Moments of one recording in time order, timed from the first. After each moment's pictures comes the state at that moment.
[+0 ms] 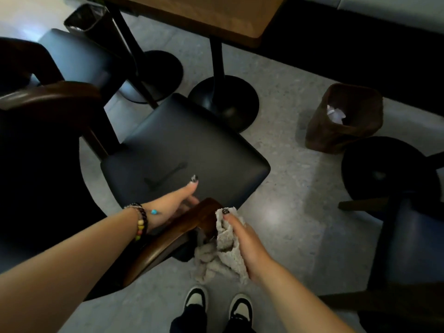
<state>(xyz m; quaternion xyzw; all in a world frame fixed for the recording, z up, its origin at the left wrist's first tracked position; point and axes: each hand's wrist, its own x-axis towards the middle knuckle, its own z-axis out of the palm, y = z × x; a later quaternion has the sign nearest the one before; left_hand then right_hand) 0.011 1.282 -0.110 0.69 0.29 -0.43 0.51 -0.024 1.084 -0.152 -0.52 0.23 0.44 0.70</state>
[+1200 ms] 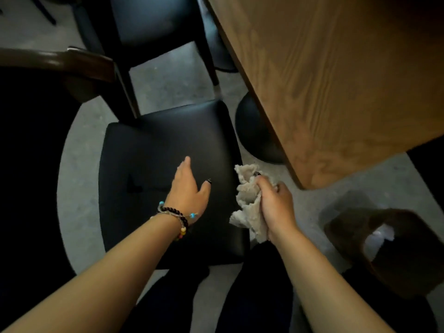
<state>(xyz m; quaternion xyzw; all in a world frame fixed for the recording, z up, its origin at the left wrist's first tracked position) 0.228 1.251 -0.178 0.74 0.55 -0.08 0.39 0.356 1.121 -0.183 -0.72 0.11 0.44 0.52</state>
